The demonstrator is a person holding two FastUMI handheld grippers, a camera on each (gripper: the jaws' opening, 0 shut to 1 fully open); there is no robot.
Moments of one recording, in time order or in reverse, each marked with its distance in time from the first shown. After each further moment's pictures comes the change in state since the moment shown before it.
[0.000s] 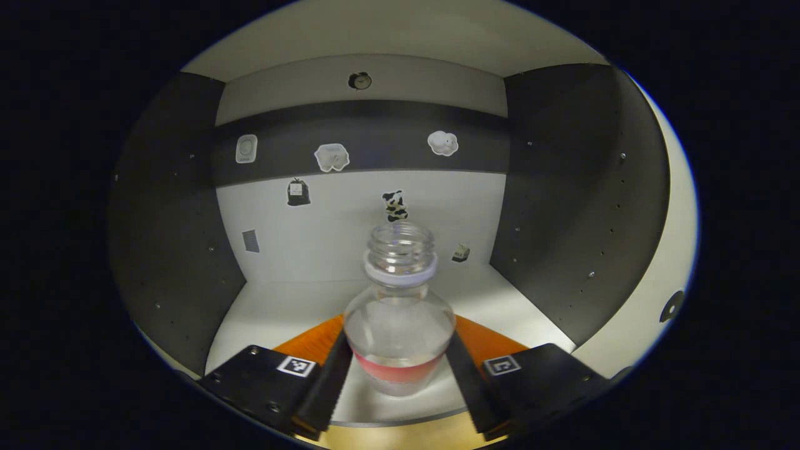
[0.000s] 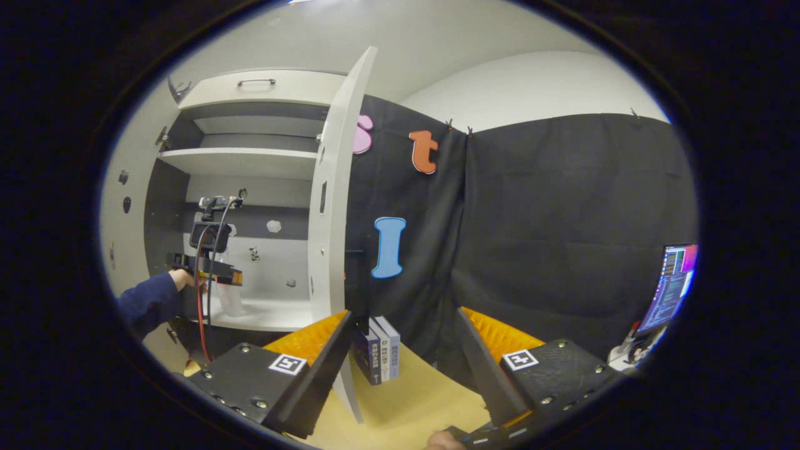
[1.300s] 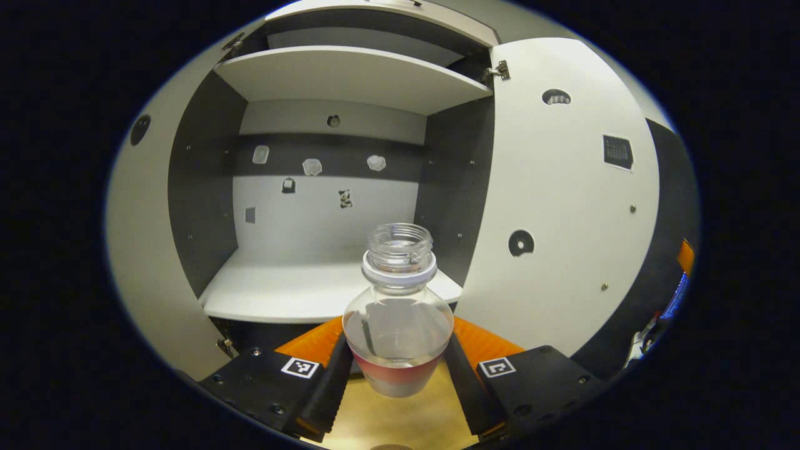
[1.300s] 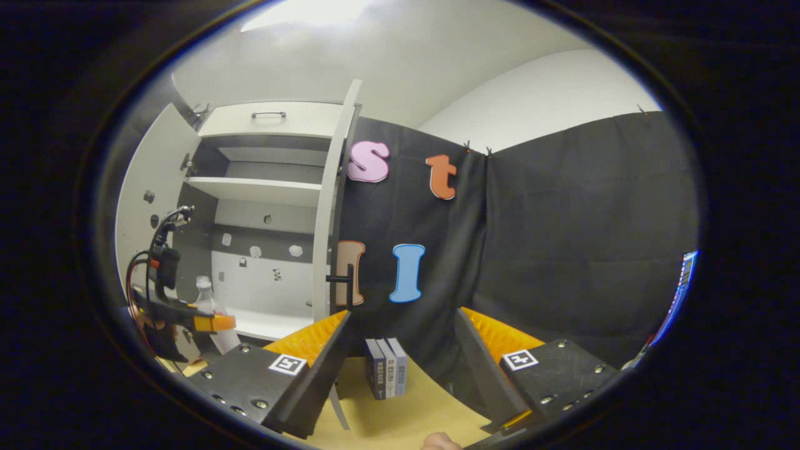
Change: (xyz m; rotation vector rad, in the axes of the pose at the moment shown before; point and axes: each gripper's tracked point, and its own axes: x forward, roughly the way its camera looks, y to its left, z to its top) left arm -0.204 -0.076 -0.096 -0.056 -0.081 -0.221; right arm -0.005 -0.037 0.035 0.007 -0.127 0.196
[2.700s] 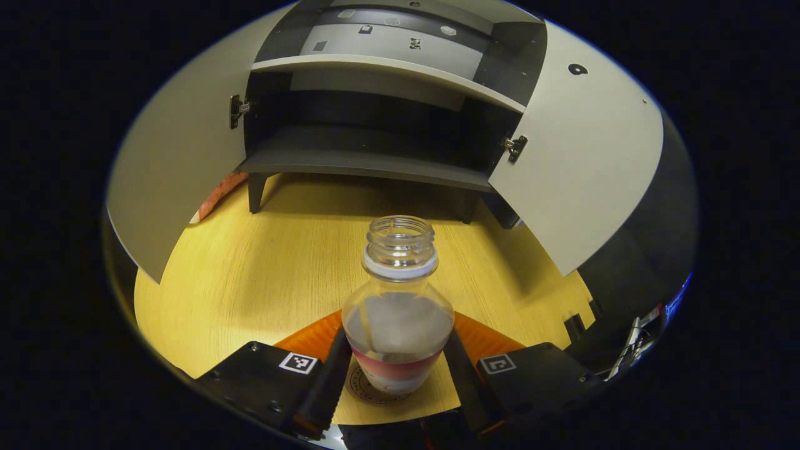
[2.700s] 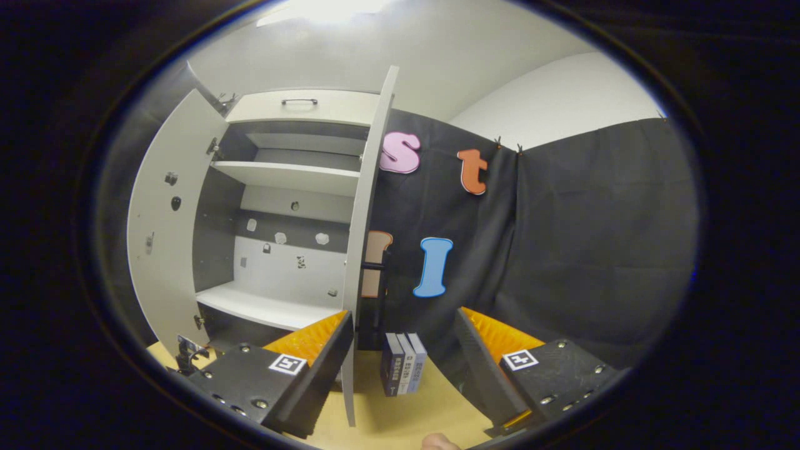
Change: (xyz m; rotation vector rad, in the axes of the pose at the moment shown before) left arm -0.052 0.039 -0.311 -0.195 0.420 0.136; right arm 0.011 0.030 -0.020 -0.039 0.035 0.108
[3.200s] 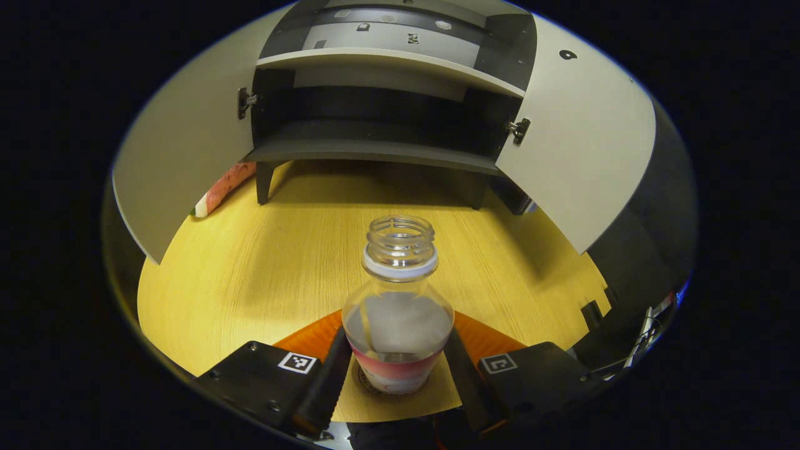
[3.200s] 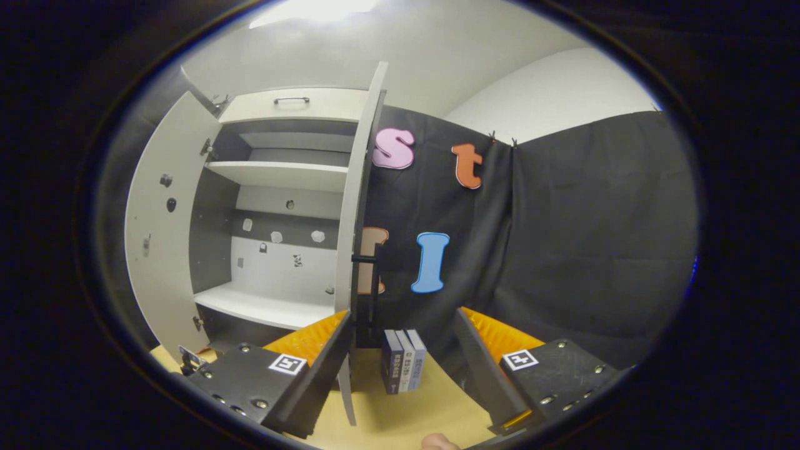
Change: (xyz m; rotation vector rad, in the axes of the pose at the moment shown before) left arm 0.001 0.011 -0.033 0.011 0.021 0.049; right arm 0.000 -0.009 -0.010 0.027 0.016 -0.018
